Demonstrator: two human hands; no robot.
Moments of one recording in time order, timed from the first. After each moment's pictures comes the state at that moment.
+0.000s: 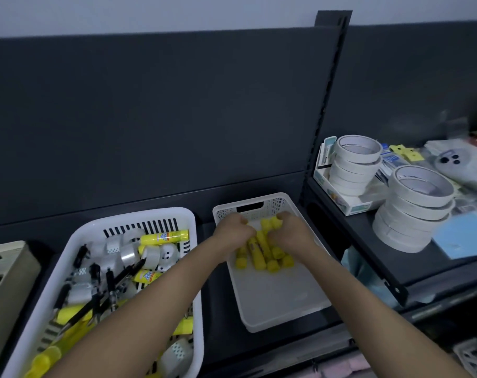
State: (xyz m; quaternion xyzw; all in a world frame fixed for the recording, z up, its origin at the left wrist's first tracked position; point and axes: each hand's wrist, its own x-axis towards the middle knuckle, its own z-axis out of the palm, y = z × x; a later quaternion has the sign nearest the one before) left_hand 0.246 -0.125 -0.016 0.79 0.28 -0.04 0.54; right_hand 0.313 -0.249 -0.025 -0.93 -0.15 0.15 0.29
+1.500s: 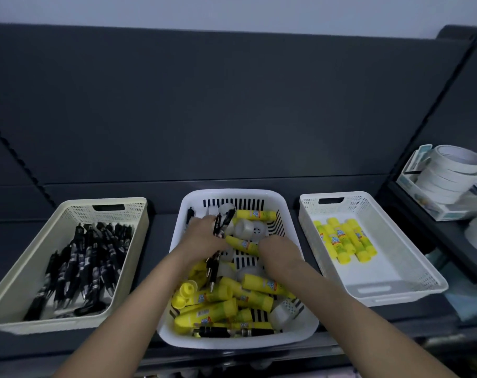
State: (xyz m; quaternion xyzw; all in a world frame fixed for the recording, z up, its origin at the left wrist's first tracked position) left_hand 0.034 0.034 -0.010 0.82 0.33 -0.01 0.46; right_hand 0.132 -0.105 -0.023 -0.89 -0.43 0.13 -0.07
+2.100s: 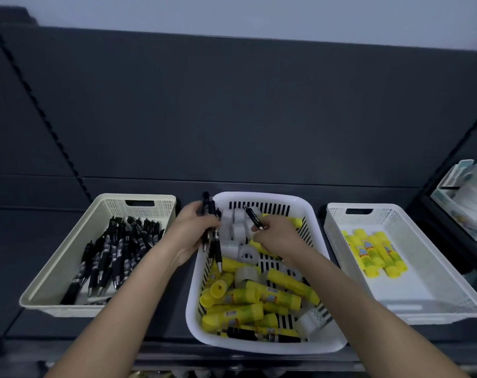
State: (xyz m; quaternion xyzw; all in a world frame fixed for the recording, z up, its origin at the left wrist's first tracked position) left_hand -0.011 0.077 0.009 0.60 0.33 0.19 0.71; right_hand 0.122 -0.053 -0.001 -0.84 -0.30 0.28 0.36
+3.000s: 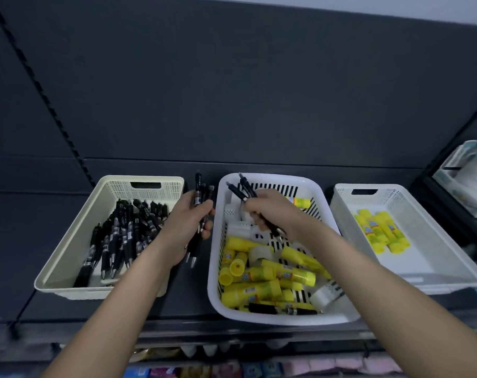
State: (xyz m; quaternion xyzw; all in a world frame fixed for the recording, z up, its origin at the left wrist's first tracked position) left_hand -0.053 0.087 -0.006 0.60 0.28 0.22 0.71; right_hand 0.088 -0.029 0.024 -0.75 -0.31 0.38 0.44
